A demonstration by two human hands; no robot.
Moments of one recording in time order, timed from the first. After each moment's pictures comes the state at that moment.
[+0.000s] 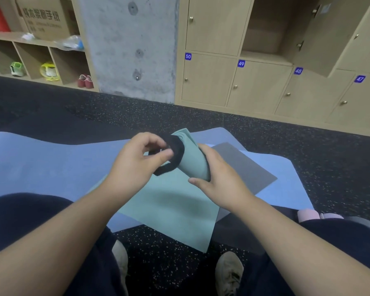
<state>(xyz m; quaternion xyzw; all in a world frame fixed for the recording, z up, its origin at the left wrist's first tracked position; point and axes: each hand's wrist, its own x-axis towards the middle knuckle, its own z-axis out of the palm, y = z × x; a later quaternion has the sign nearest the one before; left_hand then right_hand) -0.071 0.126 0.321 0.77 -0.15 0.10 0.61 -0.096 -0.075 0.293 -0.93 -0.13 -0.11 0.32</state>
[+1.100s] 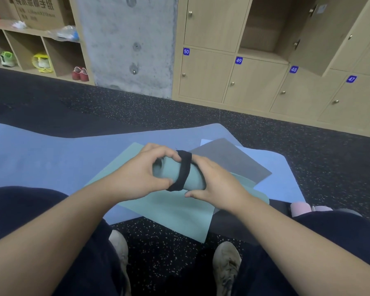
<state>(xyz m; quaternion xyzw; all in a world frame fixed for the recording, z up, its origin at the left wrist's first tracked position) -0.086 0.152 0.306 0.84 -0.30 -0.04 0.45 -0.109 -0.065 0.279 -0.96 -0.18 -0.05 0.22</state>
